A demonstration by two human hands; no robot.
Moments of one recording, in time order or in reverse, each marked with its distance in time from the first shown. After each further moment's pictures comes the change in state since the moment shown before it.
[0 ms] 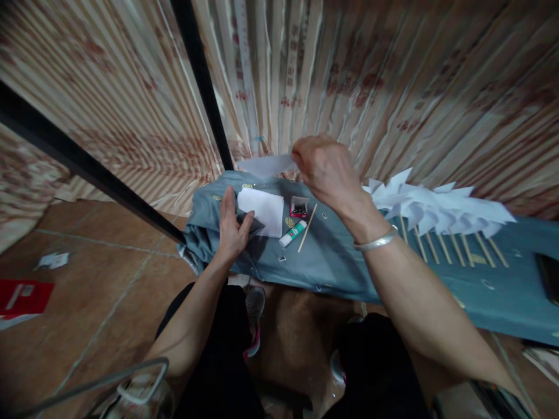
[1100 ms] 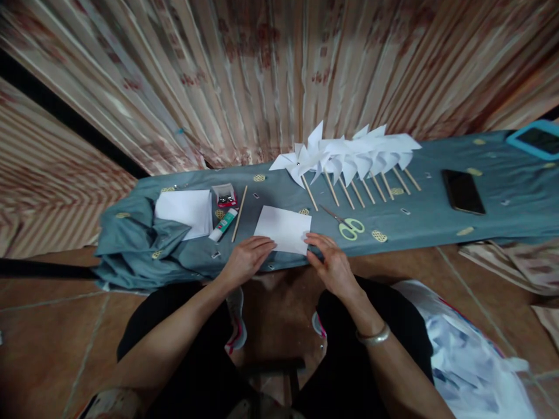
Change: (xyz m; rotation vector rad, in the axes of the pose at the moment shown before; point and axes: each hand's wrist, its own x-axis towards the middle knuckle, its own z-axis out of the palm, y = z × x) left_hand -0.080 0.105 0.105 -0.039 -0.741 0.629; right_hand -0.320 0.045 0.029 0.548 -0.022 0.628
